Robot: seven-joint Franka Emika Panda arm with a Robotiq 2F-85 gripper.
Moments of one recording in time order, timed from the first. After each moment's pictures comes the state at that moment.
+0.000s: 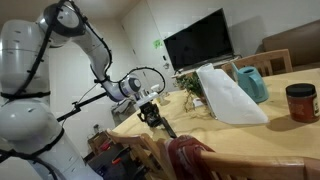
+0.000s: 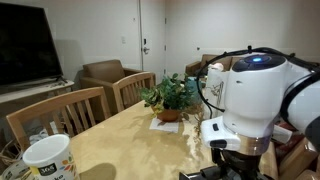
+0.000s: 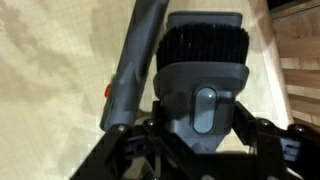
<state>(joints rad) 0.20 0.44 0.22 -2.37 -0.47 2.68 -0.69</state>
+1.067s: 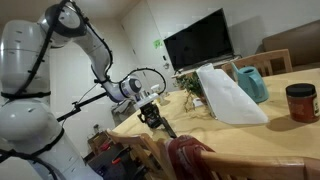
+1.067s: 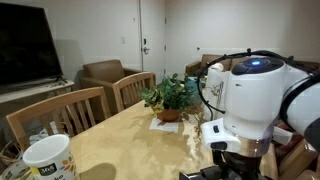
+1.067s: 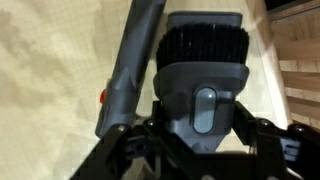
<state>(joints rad) 0.20 0.45 0.22 -2.37 -0.47 2.68 -0.69</state>
